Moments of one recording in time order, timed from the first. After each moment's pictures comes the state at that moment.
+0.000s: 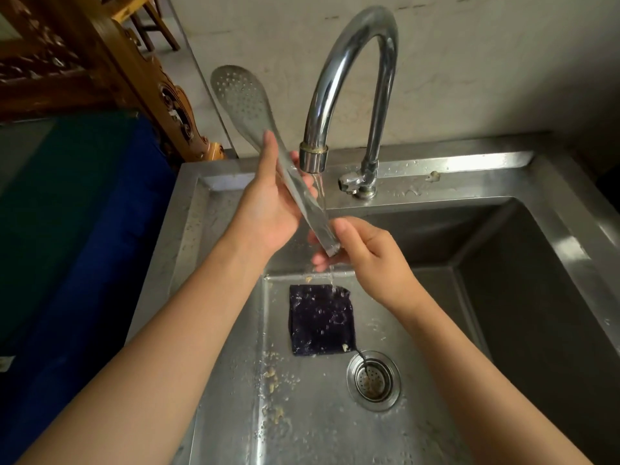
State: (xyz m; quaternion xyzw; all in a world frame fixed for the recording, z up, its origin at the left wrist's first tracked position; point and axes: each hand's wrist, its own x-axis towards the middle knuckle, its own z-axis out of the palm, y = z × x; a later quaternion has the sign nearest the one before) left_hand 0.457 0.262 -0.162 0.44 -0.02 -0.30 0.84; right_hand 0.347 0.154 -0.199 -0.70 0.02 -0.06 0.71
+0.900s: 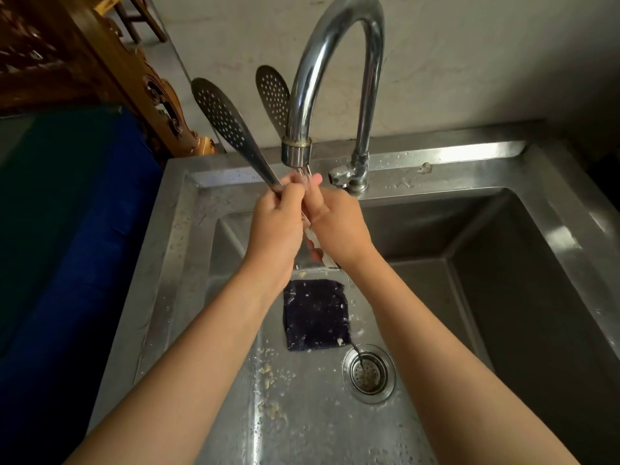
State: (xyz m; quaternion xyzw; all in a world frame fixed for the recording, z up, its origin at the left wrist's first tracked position) left_hand 0.413 0.246 -0.178 0.68 -0.01 -0.12 0.73; right_hand 0.393 0.166 -0.183 -0.82 0.10 -0.10 0.55
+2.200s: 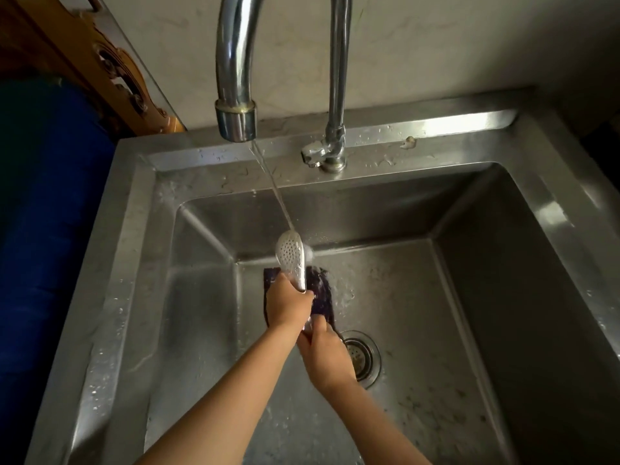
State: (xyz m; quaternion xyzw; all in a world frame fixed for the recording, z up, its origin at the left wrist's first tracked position) left_hand 0.373 0.243 -0.352 0.90 0.11 -0.20 0.36; right_hand 0.277 0.209 -0.373 -0.85 0.25 0.16 0.44
